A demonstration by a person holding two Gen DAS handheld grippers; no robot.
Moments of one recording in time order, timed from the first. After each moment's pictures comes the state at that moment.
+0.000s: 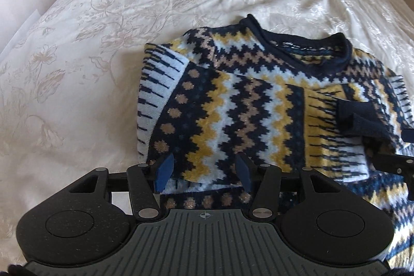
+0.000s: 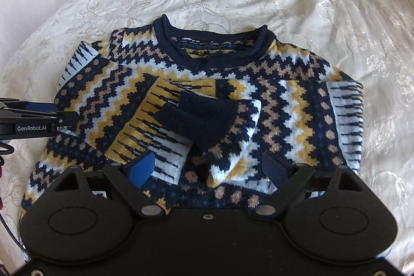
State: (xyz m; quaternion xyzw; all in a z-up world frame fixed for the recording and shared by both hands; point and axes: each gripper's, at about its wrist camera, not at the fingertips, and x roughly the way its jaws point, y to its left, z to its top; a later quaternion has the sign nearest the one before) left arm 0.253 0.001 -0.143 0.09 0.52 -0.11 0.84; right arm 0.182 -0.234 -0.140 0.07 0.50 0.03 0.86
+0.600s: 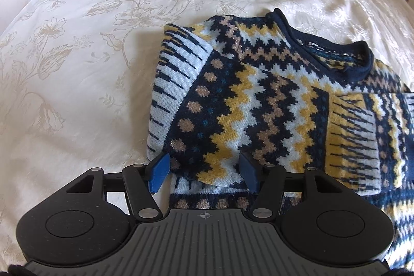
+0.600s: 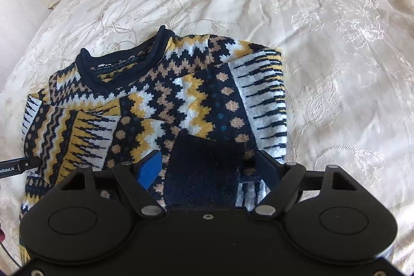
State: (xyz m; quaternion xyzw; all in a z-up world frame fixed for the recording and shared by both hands) left arm 0.263 0.019 -0.156 0.05 0.54 -0.08 0.84; right arm 0.168 -0.341 -0.162 0.20 0.51 -0.05 0.84
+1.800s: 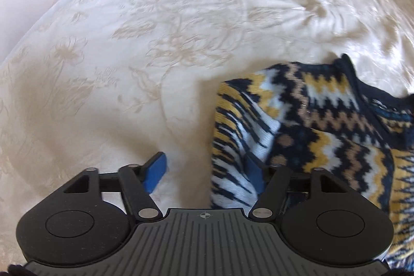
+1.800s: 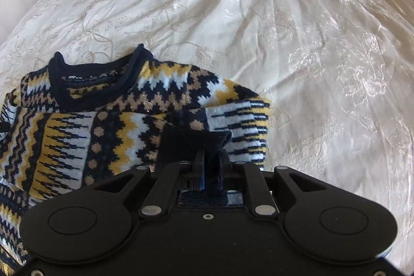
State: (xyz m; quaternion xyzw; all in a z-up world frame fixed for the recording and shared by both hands) left arm 0.341 0.041 -0.175 0.04 0.52 -0.01 0.85; right arm 0.210 -0.362 -0.166 0.11 0.51 -0.07 0.85
